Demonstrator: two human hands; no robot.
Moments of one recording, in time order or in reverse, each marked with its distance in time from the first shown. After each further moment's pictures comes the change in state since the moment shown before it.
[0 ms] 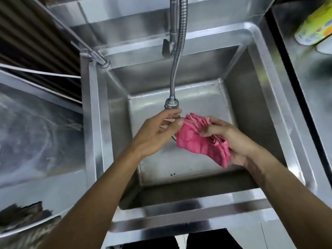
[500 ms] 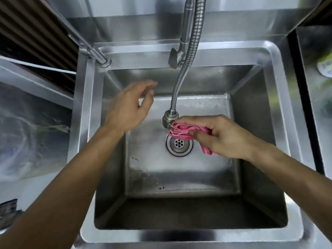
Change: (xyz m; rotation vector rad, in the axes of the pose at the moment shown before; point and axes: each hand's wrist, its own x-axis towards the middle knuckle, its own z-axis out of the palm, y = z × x) left_hand 0.073 -0.011 -0.064 0.469 0.478 0.231; right_hand 0.043 -0.070 -0.010 -1.061 -0.312 -0.417
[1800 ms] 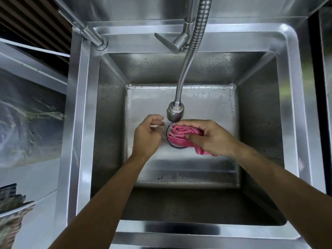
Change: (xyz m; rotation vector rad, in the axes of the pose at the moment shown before) left_hand -0.090 0.008 0.094 -0.447 -0.039 -0.634; right_hand 0.022 0.066 0.040 0.272 -0.037 0.185
